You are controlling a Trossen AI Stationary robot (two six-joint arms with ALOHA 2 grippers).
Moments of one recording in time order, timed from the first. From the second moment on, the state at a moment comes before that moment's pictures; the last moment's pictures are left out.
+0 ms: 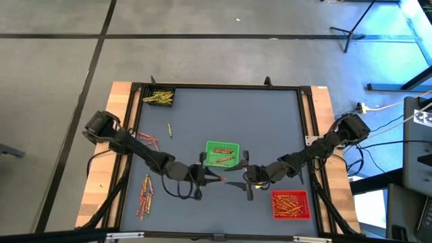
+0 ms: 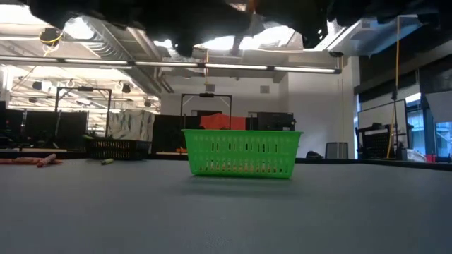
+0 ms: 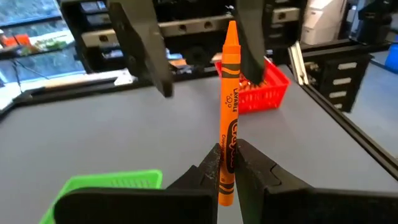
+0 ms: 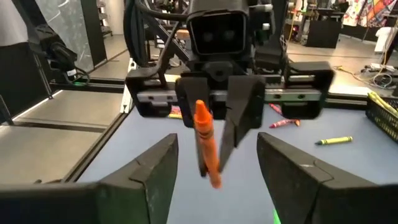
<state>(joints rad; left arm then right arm) -0.44 1.73 0.79 0.71 -0.39 0.02 0.50 1.61 0.69 0.81 0.39 0.02</state>
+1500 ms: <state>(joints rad) -0.48 1.78 0.87 0.61 -0.38 0.03 0.76 1.47 1.14 -0.70 0.24 0.61</state>
